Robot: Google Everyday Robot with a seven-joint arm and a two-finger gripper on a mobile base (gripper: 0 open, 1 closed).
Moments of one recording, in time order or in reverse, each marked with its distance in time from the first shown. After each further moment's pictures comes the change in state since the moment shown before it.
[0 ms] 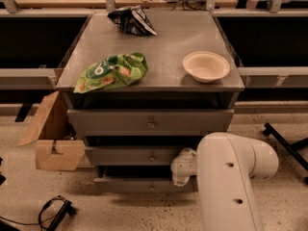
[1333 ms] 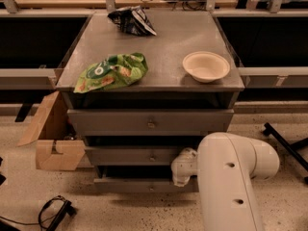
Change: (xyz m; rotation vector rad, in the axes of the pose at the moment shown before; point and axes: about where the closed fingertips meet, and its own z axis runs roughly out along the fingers) arm 0.002 0.002 -0.002 -0.005 0.002 0.004
